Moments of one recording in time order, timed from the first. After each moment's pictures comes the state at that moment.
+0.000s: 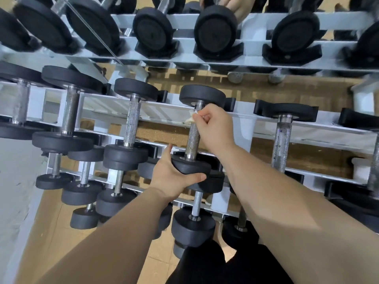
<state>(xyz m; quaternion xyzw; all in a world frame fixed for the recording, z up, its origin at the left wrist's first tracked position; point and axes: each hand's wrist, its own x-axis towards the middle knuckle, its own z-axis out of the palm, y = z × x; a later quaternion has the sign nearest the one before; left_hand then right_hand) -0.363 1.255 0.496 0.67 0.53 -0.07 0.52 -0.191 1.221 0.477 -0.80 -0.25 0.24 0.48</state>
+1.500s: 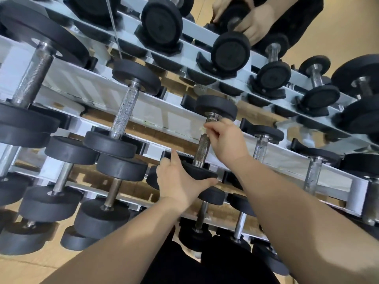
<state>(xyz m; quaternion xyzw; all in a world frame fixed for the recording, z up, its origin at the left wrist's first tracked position) -0.352 1.232 0.495 0.72 0.51 -0.08 0.46 -0.183 1.198 0.501 -0.87 -0.44 0.10 0.20</state>
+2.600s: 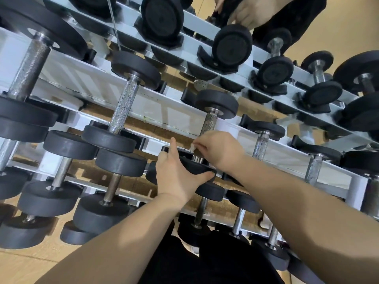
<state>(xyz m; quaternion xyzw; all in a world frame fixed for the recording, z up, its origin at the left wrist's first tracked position) -0.356 1.234 0.496 0.71 0.51 -0.01 0.49 -0.201 1.201 0.513 -0.79 -0.57 0.21 -0.06</state>
